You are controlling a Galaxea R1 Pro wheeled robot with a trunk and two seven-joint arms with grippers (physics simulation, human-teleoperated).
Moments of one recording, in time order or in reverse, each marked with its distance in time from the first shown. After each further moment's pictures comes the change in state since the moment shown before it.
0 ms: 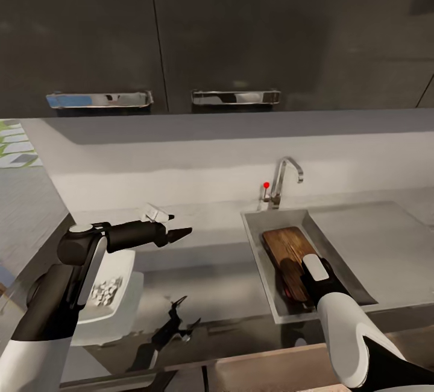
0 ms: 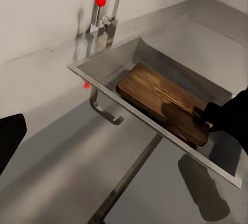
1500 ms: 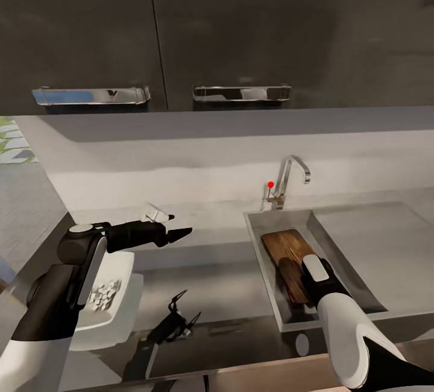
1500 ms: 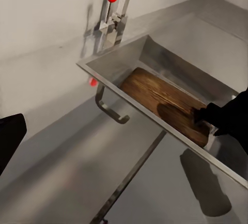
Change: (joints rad) left arm 0.000 0.000 0.000 0.000 0.000 0.000 0.000; right arm 0.003 0.000 -0.002 0.001 0.005 0.008 -0.003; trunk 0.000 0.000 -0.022
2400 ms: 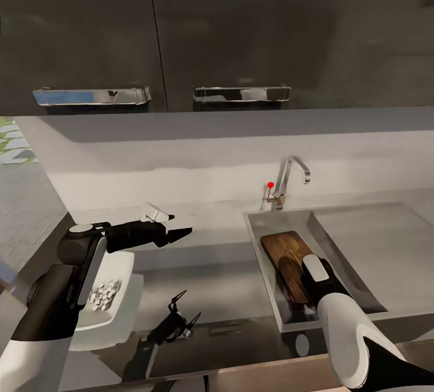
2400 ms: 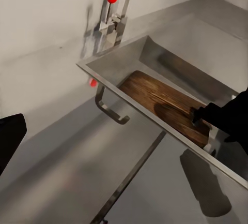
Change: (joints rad) left arm 0.000 0.000 0.000 0.000 0.000 0.000 0.000; right arm 0.000 0.000 0.000 0.000 0.000 0.000 0.000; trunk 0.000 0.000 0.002
